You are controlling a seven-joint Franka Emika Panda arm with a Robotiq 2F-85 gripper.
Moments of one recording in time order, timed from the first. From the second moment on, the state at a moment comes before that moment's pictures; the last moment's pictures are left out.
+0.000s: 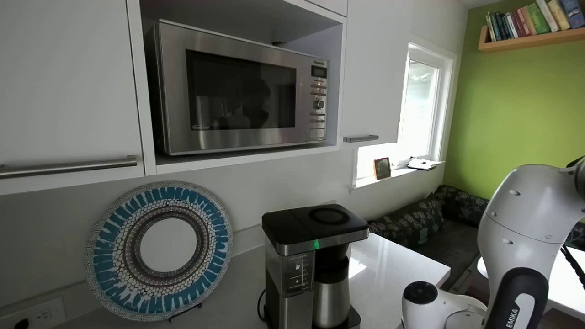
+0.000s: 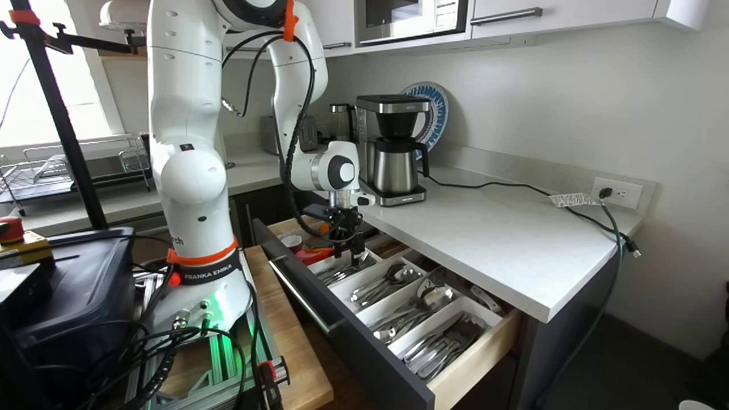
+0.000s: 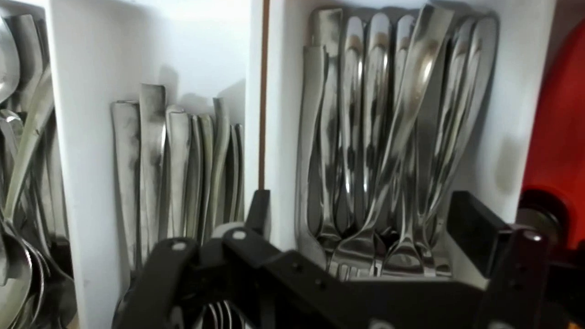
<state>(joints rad) 0.11 0.19 0.01 -2.75 -0.57 2.78 0.50</state>
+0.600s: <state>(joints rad) 0.12 0.26 -0.05 -2.75 -0.68 2.93 0.62</state>
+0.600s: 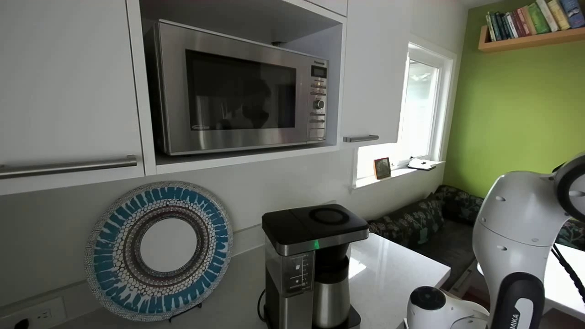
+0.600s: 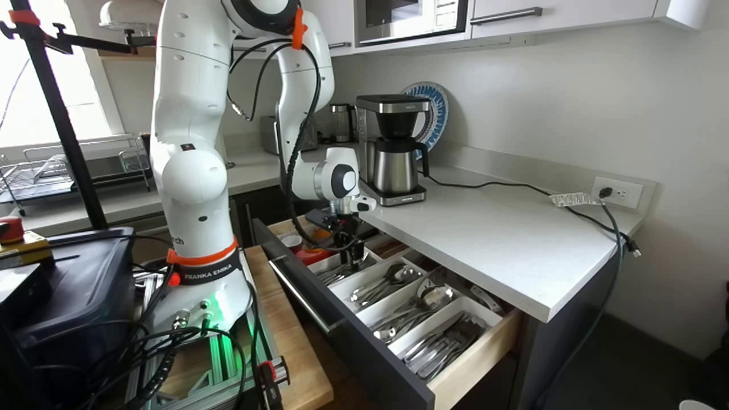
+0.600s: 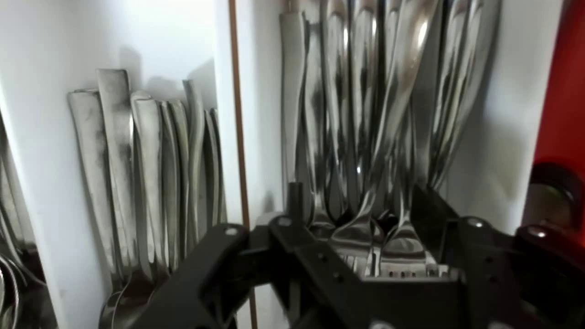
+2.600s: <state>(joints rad) 0.20 0.33 -0.15 -2.72 -0.74 3.04 0.67</state>
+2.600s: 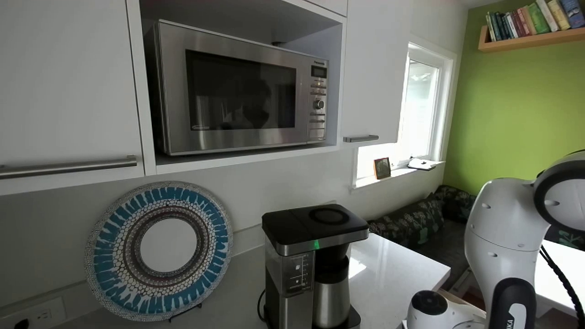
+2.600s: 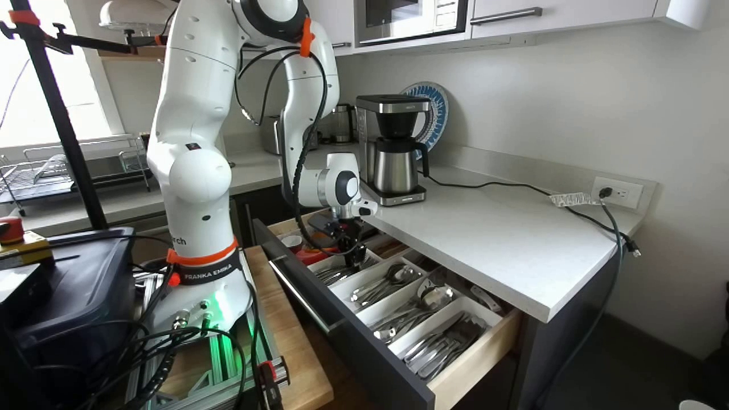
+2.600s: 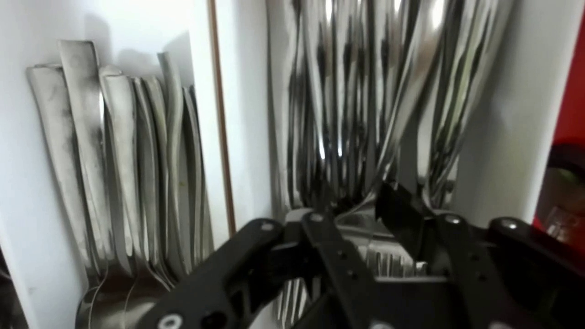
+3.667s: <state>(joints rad) 0.20 0.25 -0.12 -2.73 -0.72 2.86 0.66</state>
